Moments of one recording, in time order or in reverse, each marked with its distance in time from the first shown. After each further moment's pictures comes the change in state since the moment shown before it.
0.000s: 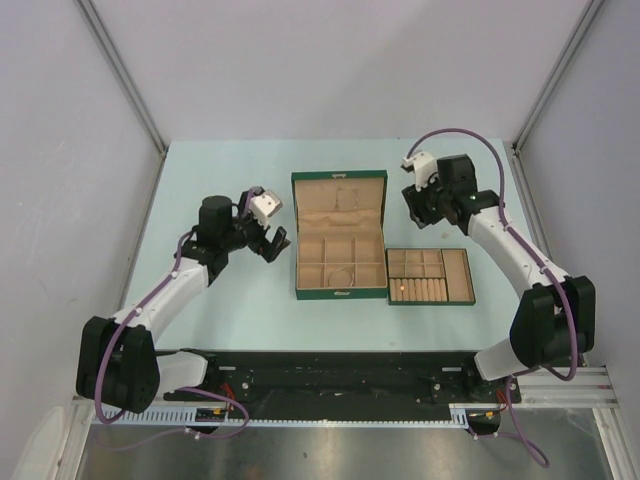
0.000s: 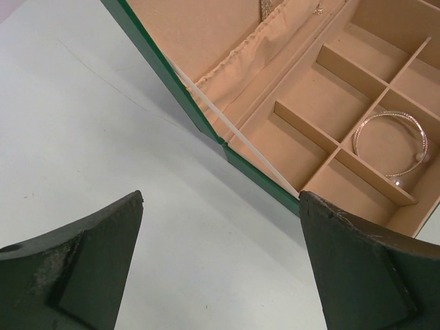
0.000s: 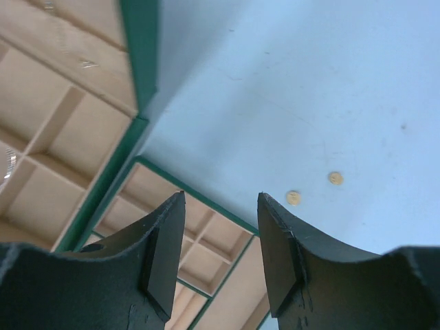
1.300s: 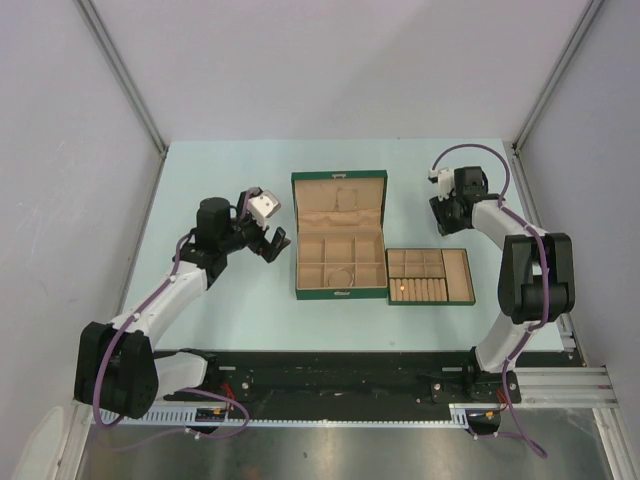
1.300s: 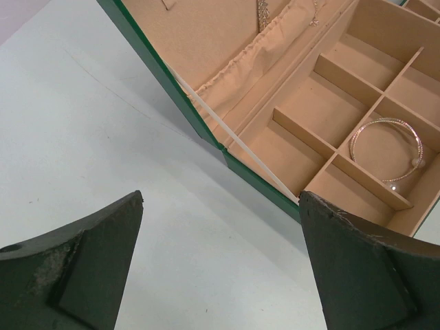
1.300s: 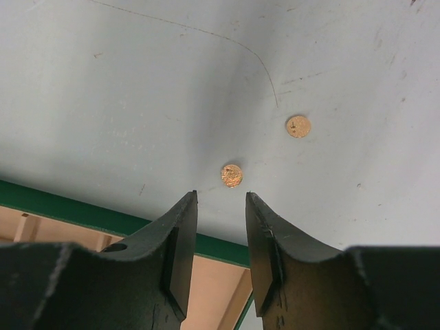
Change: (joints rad) left arm 0.000 -0.029 -0.023 0.032 0.007 -0.014; right arm -0.223 0.268 -0.051 0.117 0.085 0.016
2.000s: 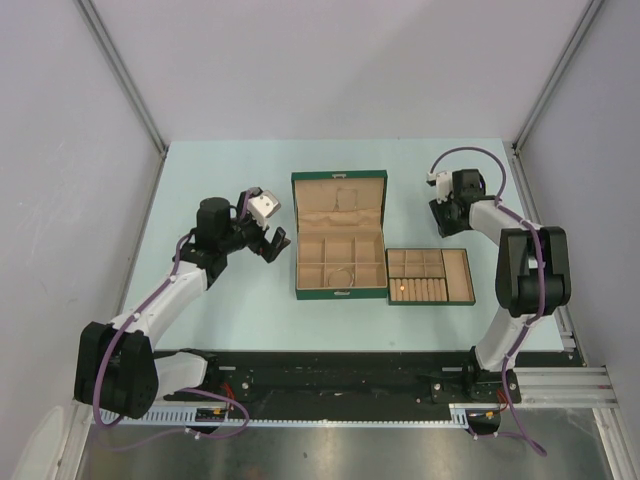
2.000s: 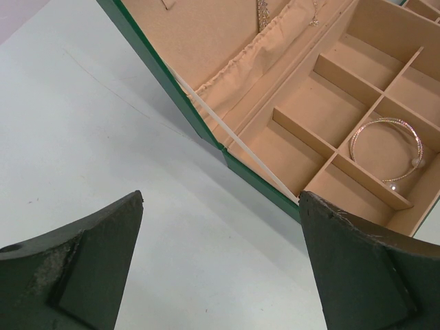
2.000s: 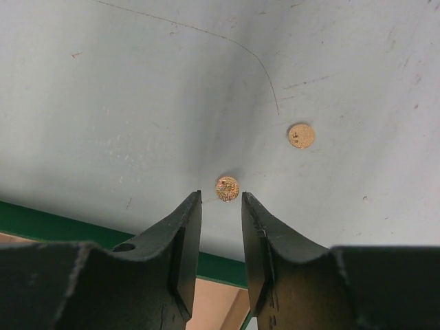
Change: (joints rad) left arm 0.000 0.000 0.000 0.000 0.000 0.000; right arm -0.008 0.049 -0.004 0.037 0.007 -0.018
